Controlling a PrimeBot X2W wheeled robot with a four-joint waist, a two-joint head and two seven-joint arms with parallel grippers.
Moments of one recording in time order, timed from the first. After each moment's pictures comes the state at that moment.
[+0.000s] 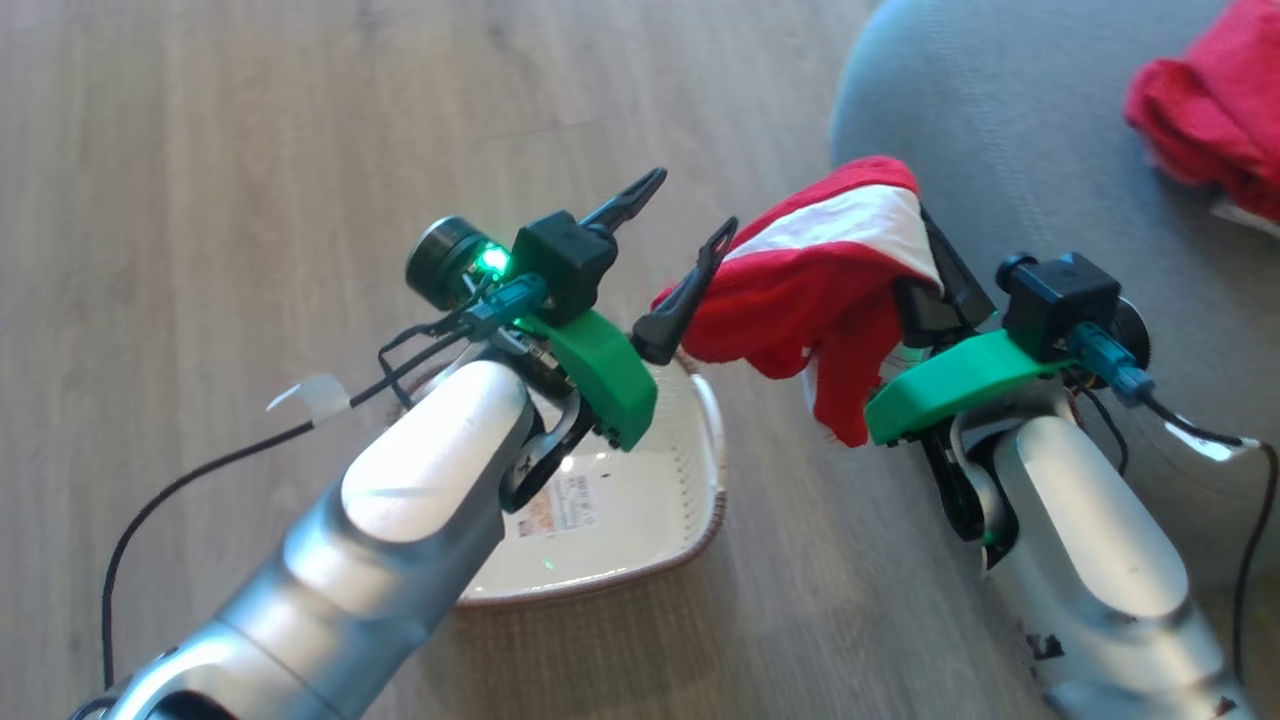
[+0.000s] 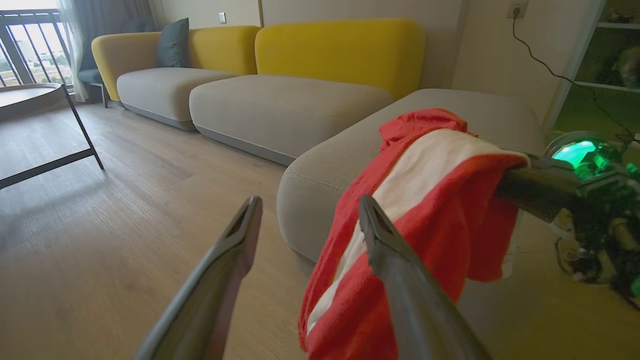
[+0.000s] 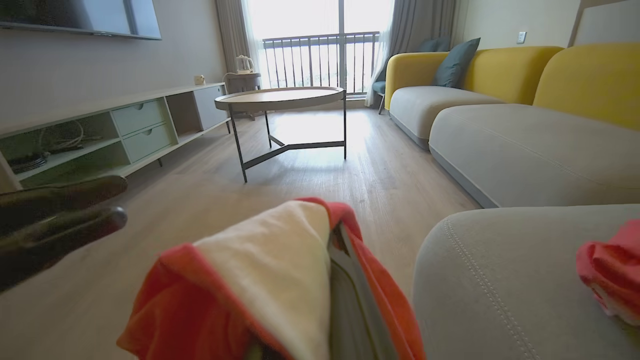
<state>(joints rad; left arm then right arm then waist) -0.74 0.09 -0.83 0.51 -0.48 -0.10 -0.25 -0.46 -0.10 0.32 0.30 0.32 0.12 -0.26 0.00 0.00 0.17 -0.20</state>
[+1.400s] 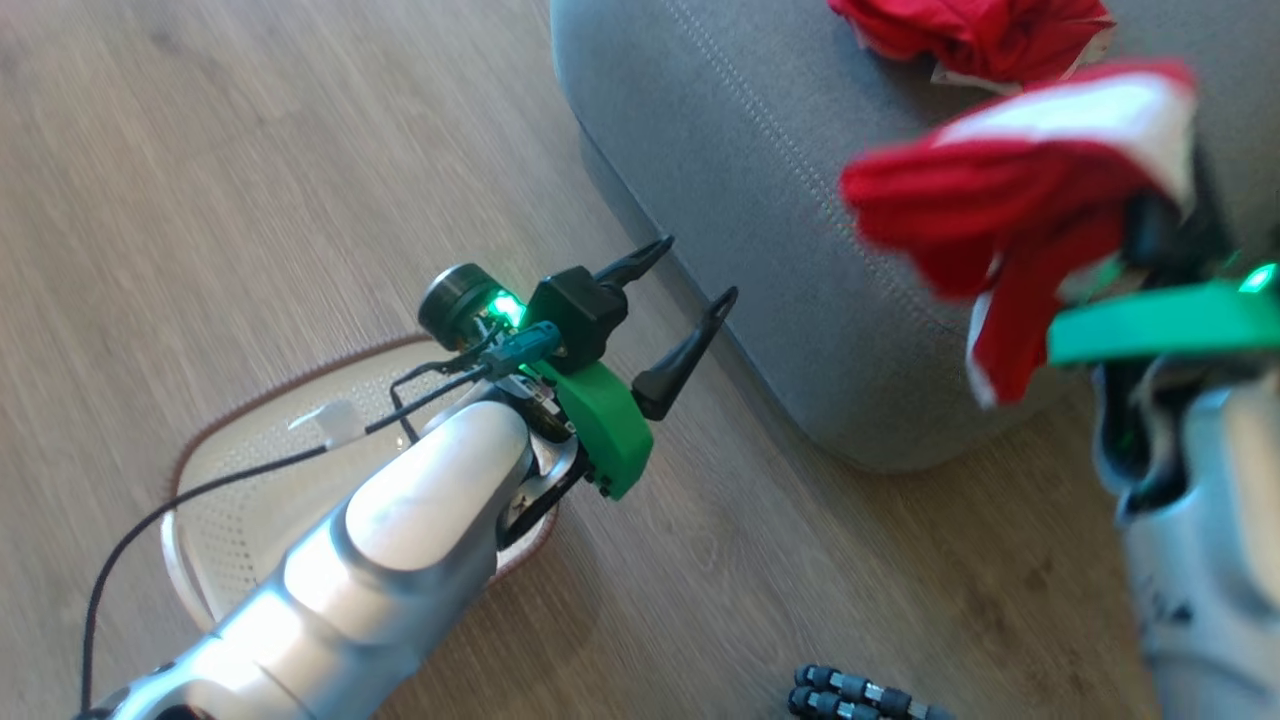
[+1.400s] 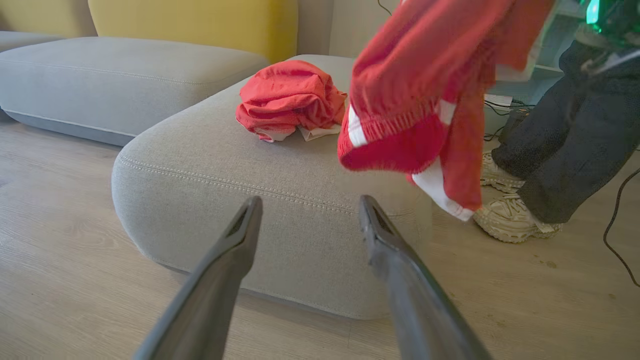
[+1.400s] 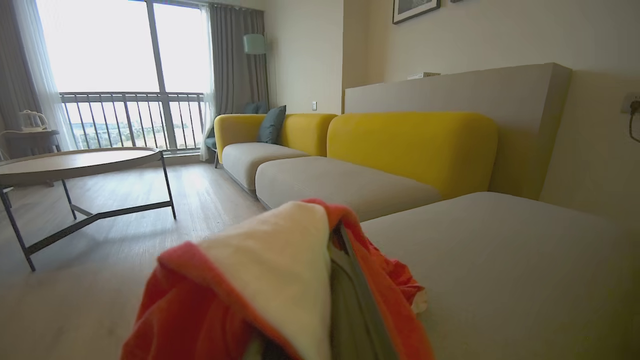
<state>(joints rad) -0.72 0.11 -0.92 0.54 -0.49 -0.12 -0.25 -0.37 -0.10 0.00 0.07 0.29 0.12 -0.26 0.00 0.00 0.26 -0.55</state>
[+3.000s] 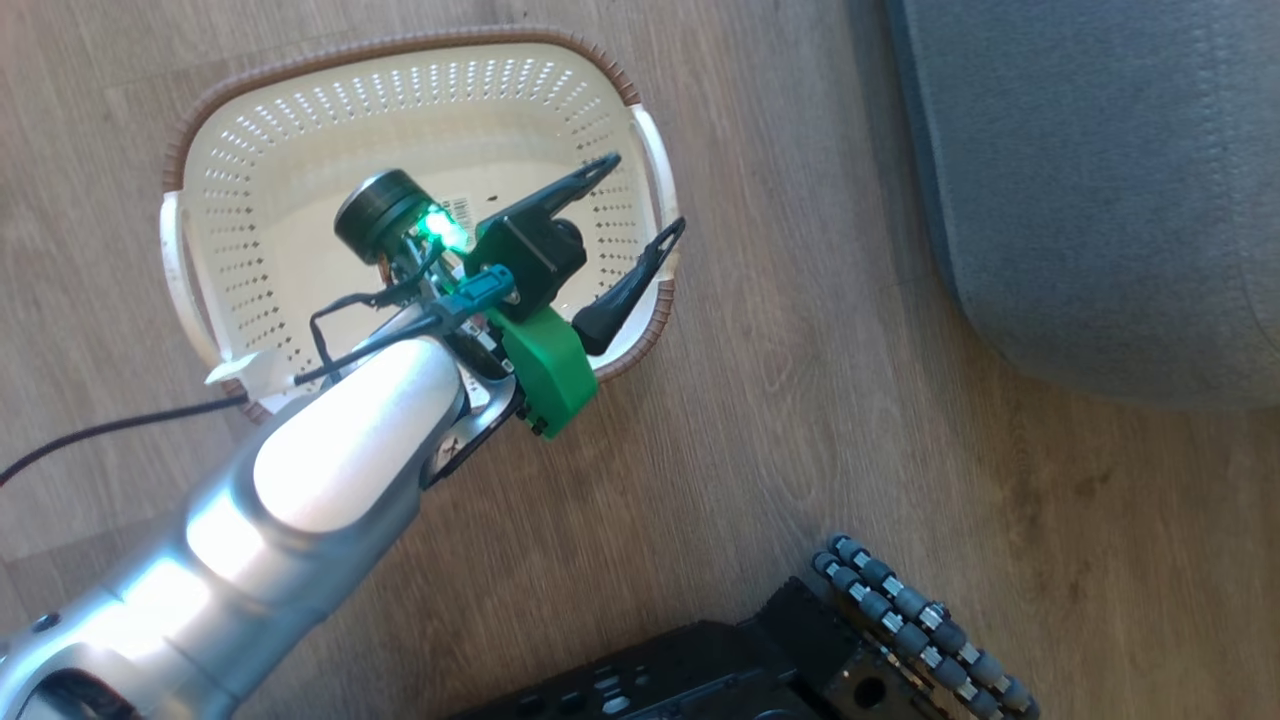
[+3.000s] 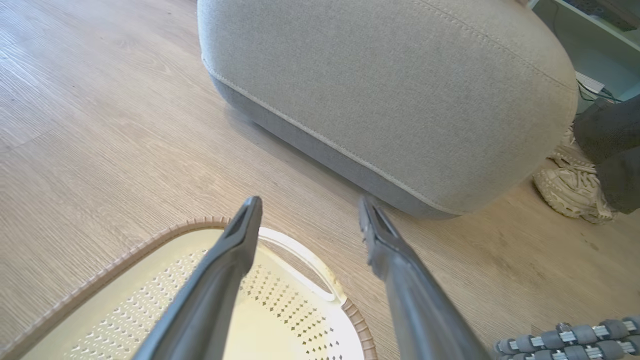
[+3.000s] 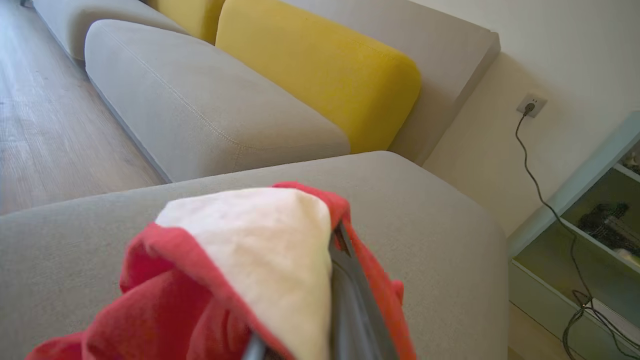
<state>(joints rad) -0.82 0.28 -0.96 0.38 -0.44 -0.10 -0.18 -1.20 -0.45 -0.56 0.85 -0.06 0.12 -0.17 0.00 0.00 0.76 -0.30</state>
